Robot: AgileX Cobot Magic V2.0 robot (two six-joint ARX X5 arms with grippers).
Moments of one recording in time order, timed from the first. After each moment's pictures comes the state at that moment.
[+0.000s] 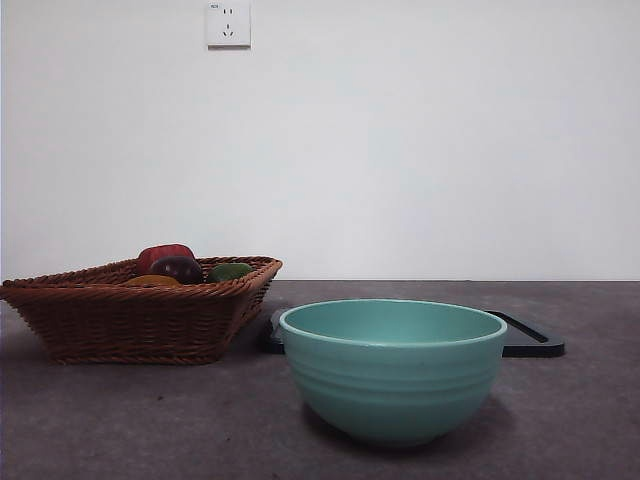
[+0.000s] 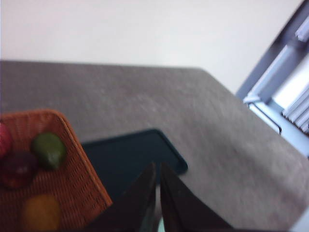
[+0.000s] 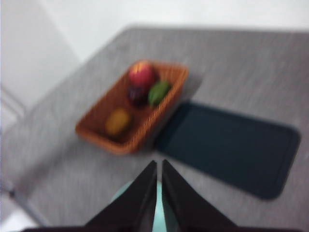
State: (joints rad) left arm -0.30 0.72 0.98 -0.52 0.45 -0.24; right arm 0.30 0.71 1.04 -0.77 -0.43 0.15
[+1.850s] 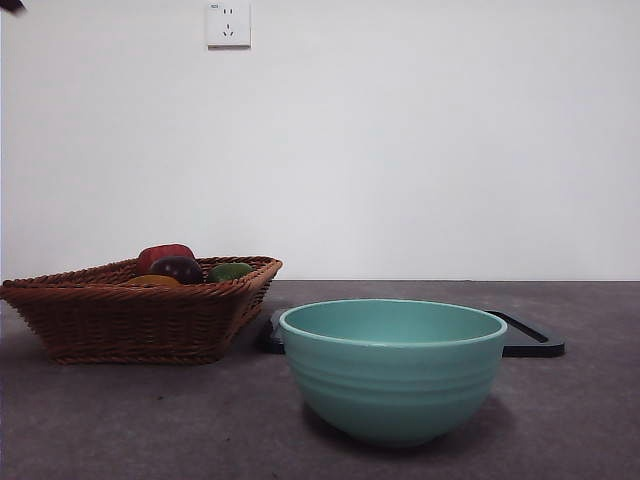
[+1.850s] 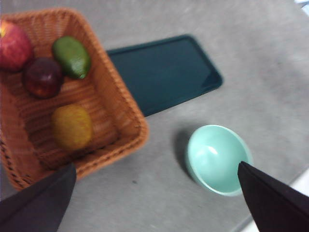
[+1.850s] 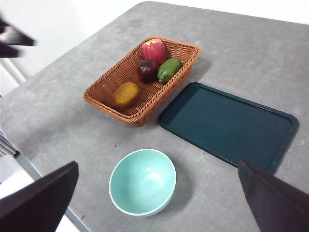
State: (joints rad) left arm -0.36 0.98 1.19 -0.94 0.31 -0.09; right arm 0.33 0.58 1.04 -0.93 -0.42 0.06
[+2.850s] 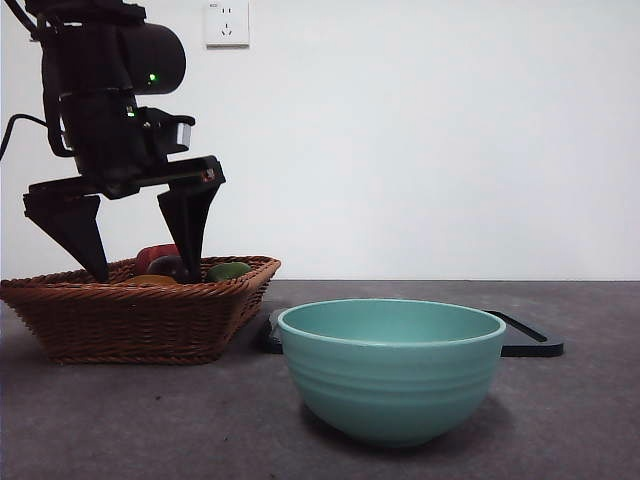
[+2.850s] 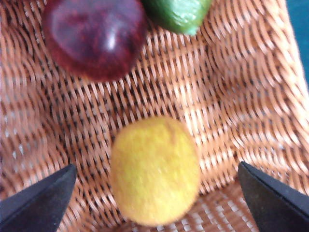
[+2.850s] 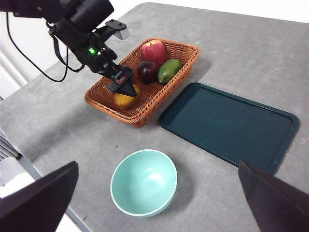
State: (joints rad) left arm -0.36 1.77 1.36 -0.80 0.05 -0.07; right arm 0.33 0.58 1.04 -0.93 -0.42 0.07
